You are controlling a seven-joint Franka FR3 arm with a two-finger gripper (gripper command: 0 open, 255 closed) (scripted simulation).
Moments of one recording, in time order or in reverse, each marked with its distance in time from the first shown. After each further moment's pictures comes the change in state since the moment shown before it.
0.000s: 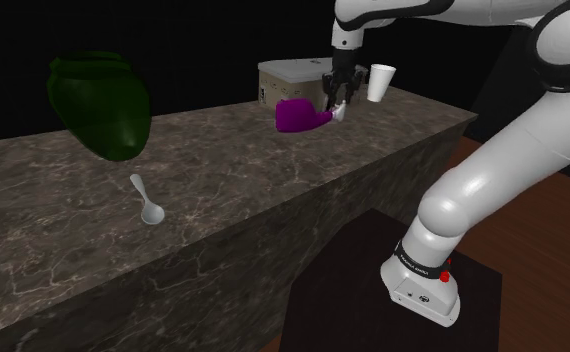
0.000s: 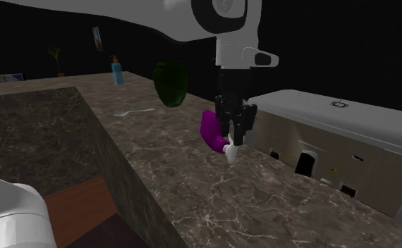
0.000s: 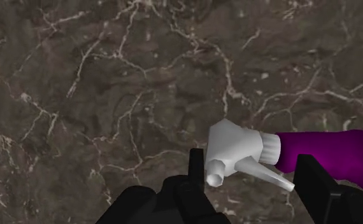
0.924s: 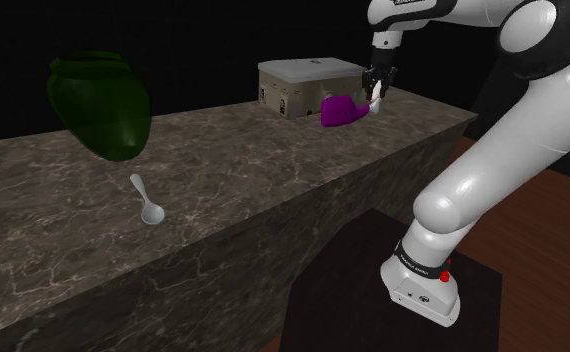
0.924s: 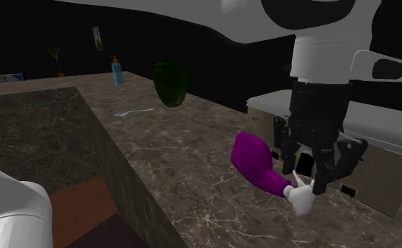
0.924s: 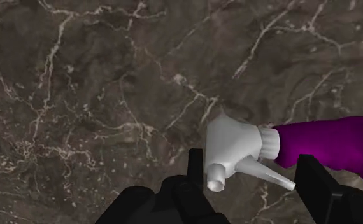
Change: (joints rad) arm -0.126 0.093 -0.237 0.104 -0.060 0.034 -0.350
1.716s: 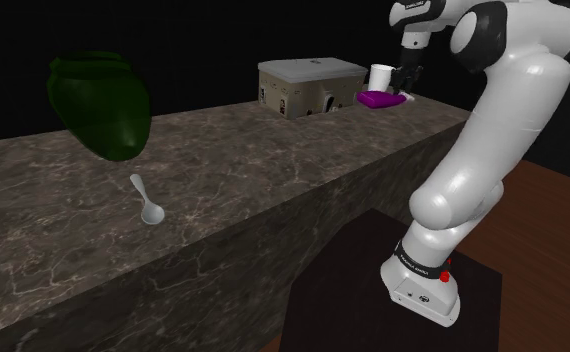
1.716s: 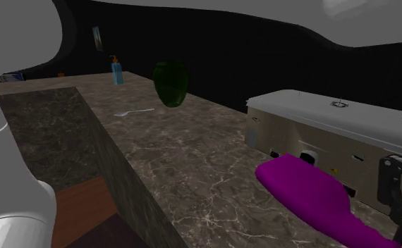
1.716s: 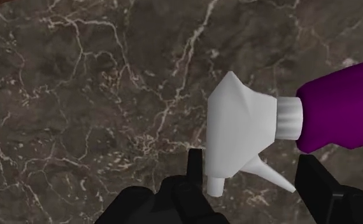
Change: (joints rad) arm -0.127 0.255 -0.193 0.256 0.091 0.016 -0.343
